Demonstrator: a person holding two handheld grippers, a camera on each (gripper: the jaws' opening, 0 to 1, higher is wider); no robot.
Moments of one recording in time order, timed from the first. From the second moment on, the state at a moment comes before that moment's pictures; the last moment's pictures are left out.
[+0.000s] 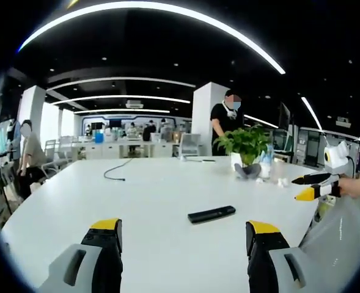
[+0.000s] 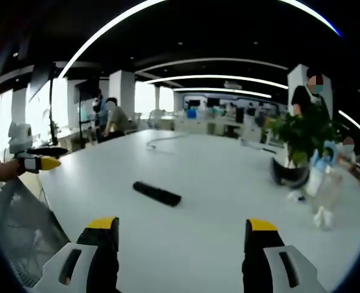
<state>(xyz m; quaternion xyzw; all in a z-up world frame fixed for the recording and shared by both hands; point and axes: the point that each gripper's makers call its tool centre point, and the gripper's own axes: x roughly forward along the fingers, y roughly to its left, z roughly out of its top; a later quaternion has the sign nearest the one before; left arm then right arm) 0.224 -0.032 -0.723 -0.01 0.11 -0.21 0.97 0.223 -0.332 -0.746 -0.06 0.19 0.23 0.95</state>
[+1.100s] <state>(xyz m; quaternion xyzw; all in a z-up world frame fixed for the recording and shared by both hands) 0.224 -0.032 -0.725 0.00 0.11 -0.22 0.97 0.223 -0.332 -0.745 -0.06 0.18 0.23 0.95</state>
